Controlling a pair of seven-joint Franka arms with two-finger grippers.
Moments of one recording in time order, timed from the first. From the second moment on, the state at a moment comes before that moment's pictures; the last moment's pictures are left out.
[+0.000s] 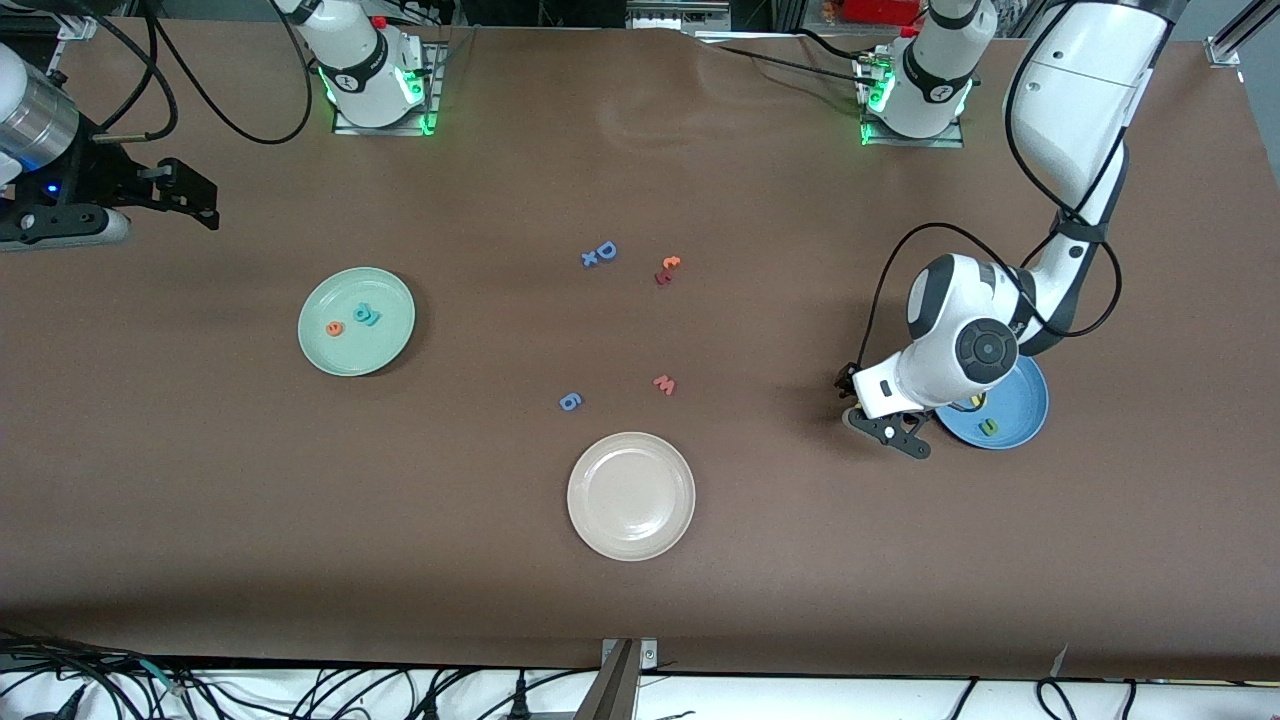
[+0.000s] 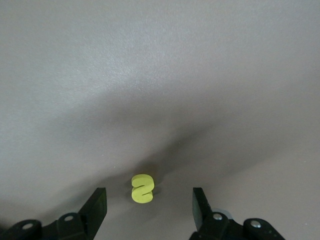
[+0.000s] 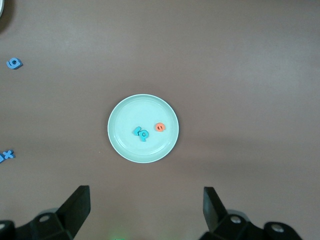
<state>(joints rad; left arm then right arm) -0.10 0.61 -0.14 -1.84 -0.02 2.37 0.25 -0.01 -0.07 0.07 -1.74 -0.04 1.61 -0.06</state>
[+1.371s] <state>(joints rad) -0.09 0.63 -0.13 -1.86 -0.02 2.43 0.30 -0.02 -0.07 0.07 -1.74 -0.05 1.62 -0.06</state>
